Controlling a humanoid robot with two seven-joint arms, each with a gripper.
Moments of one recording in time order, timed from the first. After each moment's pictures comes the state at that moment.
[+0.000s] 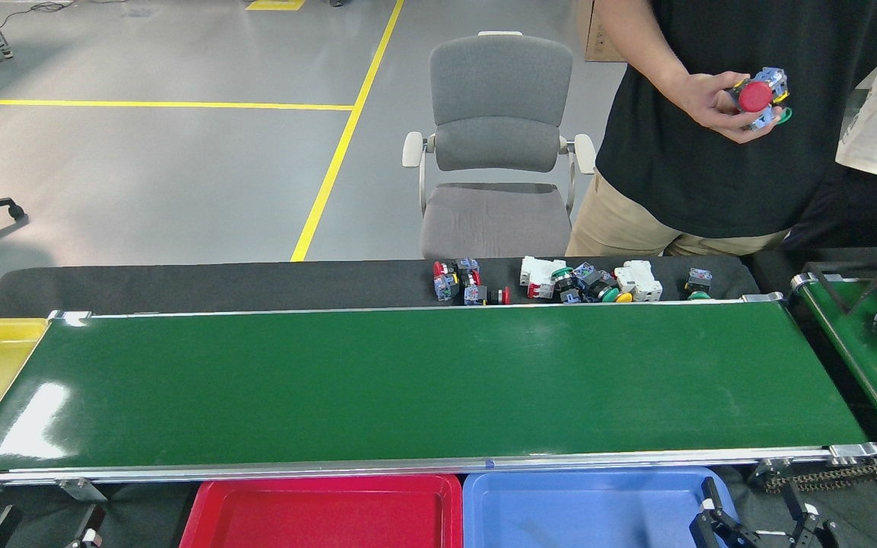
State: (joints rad) left arm 0.47 0.34 0.34 -1.64 -1.17 -0.30 0.16; right arm 0.34 -0.16 -0.06 -1.73 1.21 0.03 -0.12
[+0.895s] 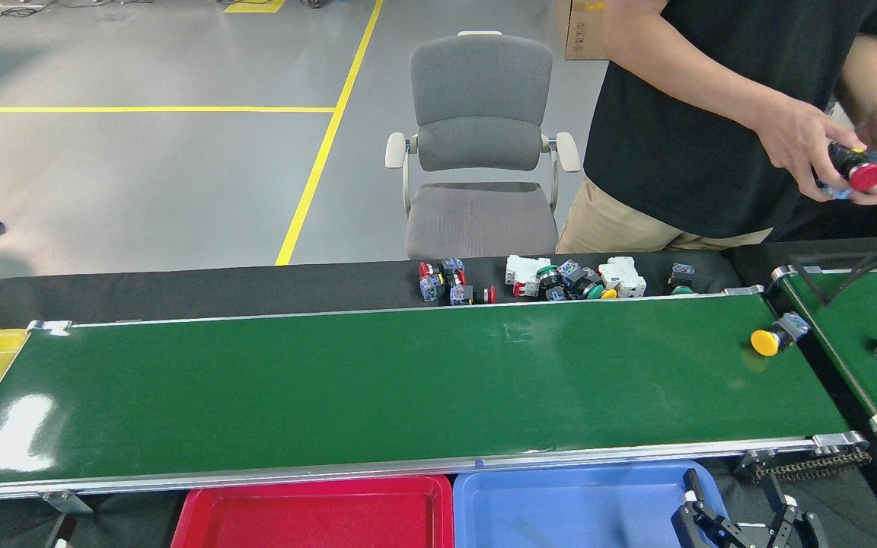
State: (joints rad) left arm 0.47 0.34 0.39 -1.66 -1.17 -0.30 0.16; right arm 0.33 -0.13 -0.01 -1.73 1.21 0.02 -0.14
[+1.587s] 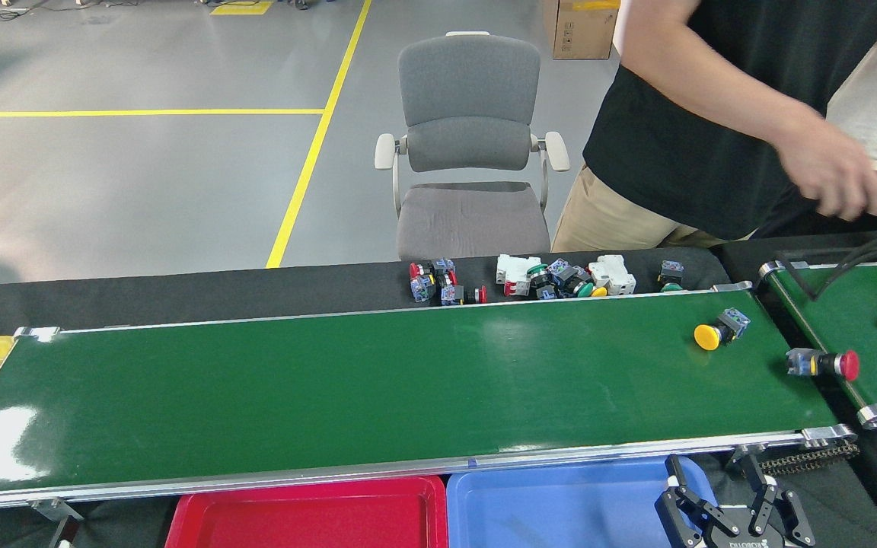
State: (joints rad) left arm 0.47 0.33 0.38 -1.65 -1.17 -0.30 0.16; right arm 0.27 -0.15 0.02 -1.71 1.21 0.03 -0.14
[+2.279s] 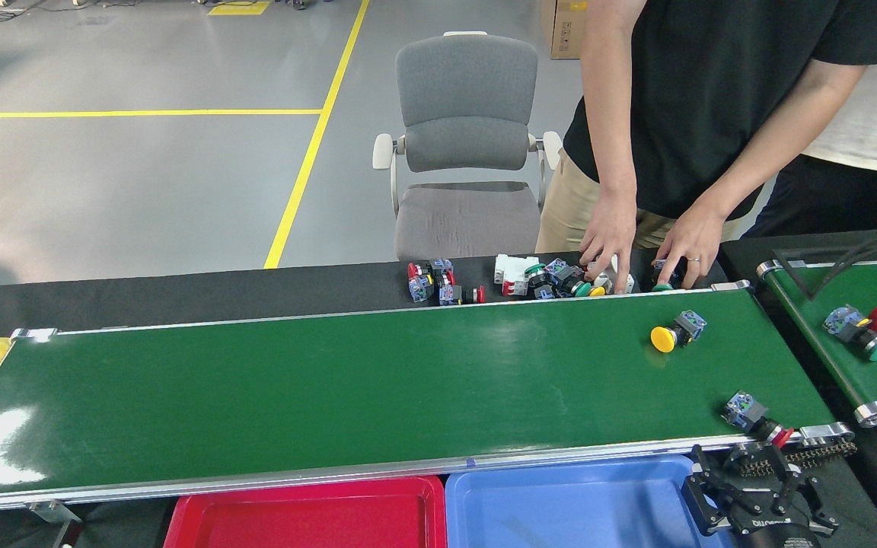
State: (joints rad) left arm 0.48 0.33 0.38 -1.66 -1.17 -0.30 0.15; right arm 0.19 -0.23 0.00 -1.62 1.20 0.07 0.02
